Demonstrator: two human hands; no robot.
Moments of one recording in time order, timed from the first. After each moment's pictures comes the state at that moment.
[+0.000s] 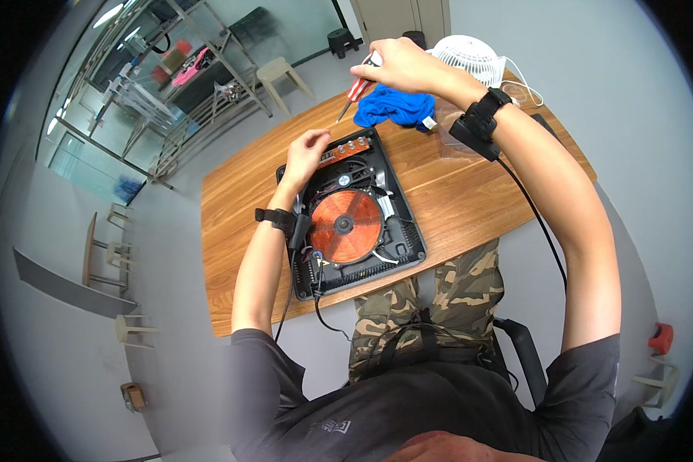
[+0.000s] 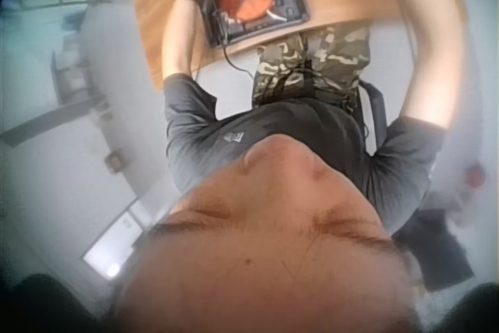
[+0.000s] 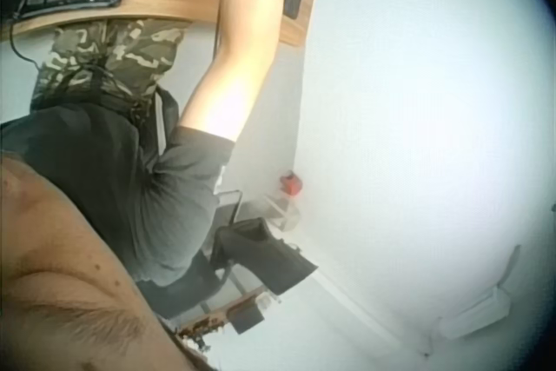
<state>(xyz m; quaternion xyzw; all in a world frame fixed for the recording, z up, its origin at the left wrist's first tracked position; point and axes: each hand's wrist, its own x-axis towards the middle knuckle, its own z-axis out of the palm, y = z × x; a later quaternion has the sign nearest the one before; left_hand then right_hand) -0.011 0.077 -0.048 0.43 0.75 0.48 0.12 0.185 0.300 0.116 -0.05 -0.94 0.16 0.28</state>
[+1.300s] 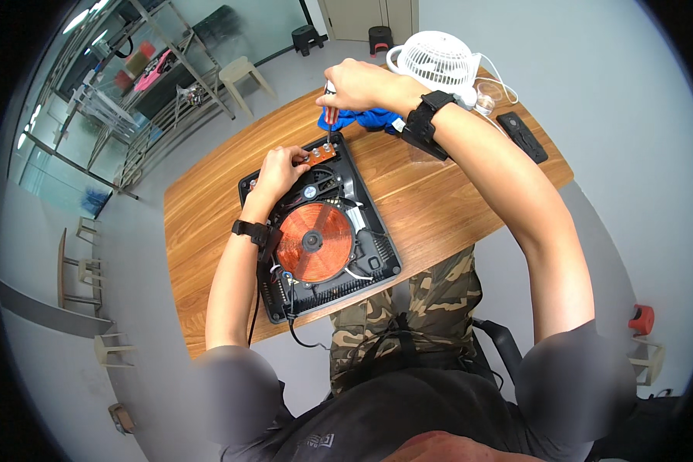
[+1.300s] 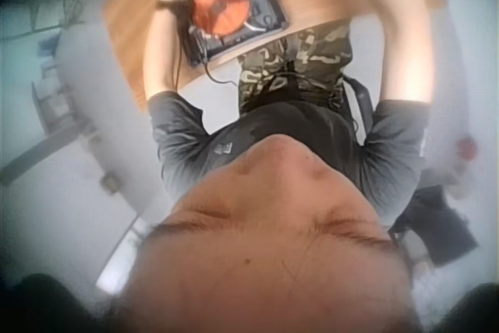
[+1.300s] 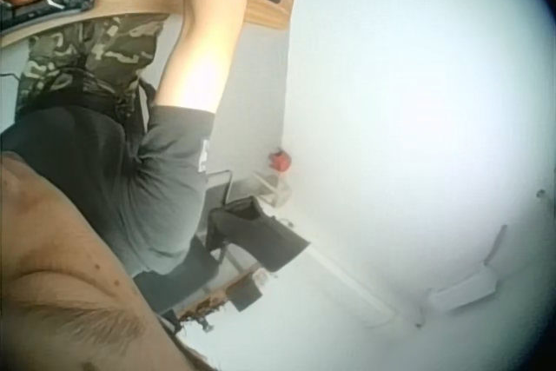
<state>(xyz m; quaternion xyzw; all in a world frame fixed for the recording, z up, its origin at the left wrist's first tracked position) -0.006 0.099 -0.051 0.56 0.80 0.23 0.03 0.156 0.301 0.093 -0.11 -0.98 0.12 0.10</state>
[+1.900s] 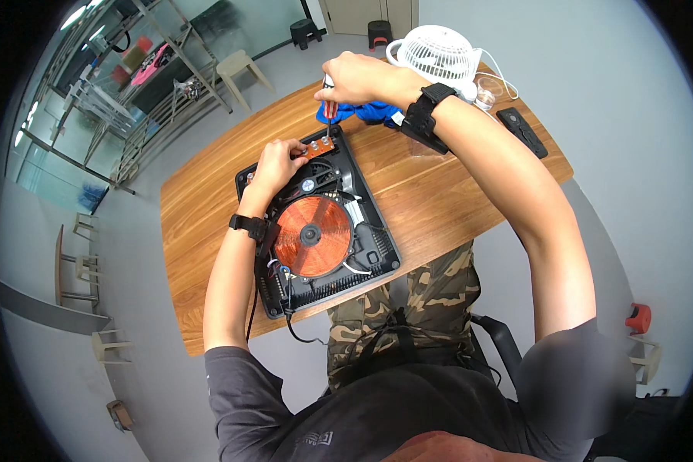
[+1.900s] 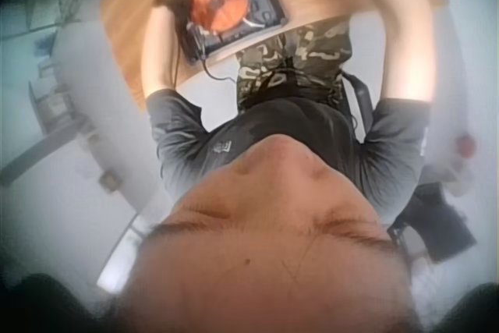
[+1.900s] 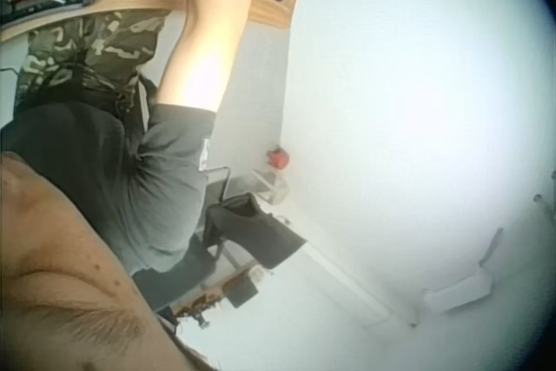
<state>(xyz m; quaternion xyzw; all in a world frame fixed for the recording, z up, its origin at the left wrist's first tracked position) -0.001 0.098 -0.048 0.56 0.79 0.24 0.02 0.154 0.298 0.093 -0.10 -0.99 0.09 0.09</state>
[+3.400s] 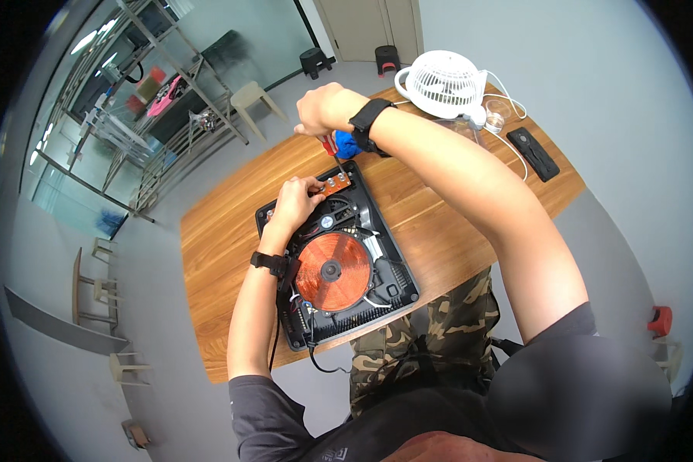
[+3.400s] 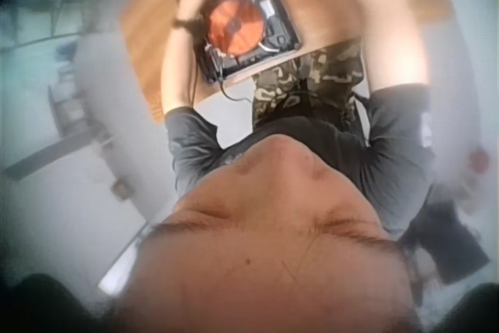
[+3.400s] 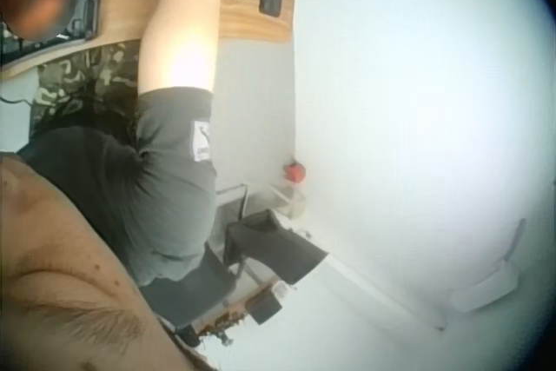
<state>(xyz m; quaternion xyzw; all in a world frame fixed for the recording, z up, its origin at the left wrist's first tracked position) -0.005 0.100 -0.050 0.56 0.79 0.24 0.03 0.082 0.274 0.113 -0.10 -0.99 -0.01 -0.01</state>
